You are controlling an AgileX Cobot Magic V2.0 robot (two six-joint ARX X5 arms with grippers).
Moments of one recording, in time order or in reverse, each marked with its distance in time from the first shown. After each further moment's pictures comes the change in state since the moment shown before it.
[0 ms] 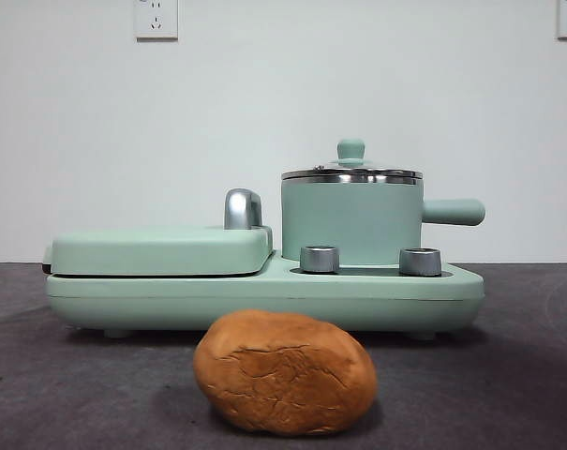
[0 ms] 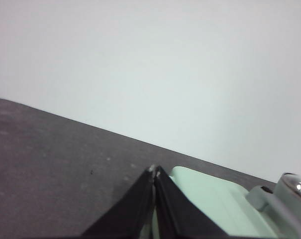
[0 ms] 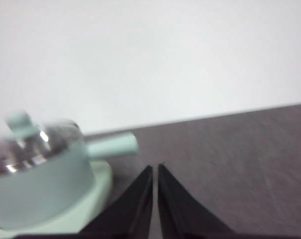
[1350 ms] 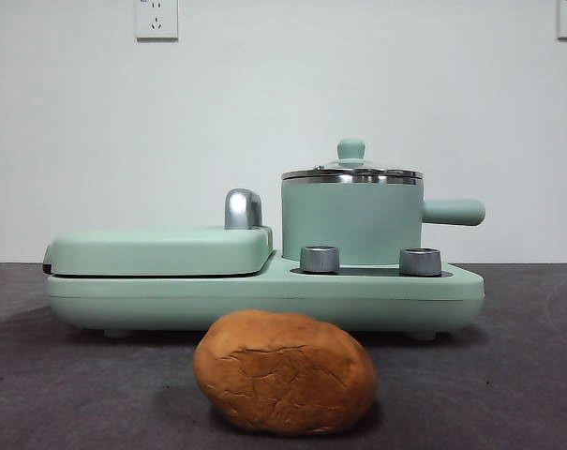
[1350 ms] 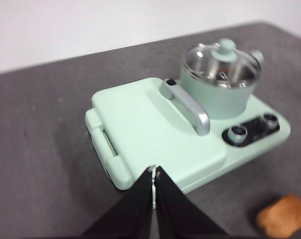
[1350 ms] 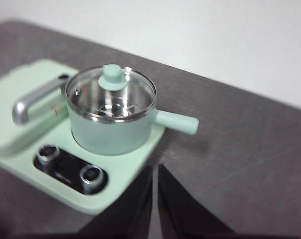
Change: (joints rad) left arm -0.038 0.500 0.821 -0.880 0.389 0.577; right arm 0.000 0.500 0.809 -0.760 -0.302 -0.502
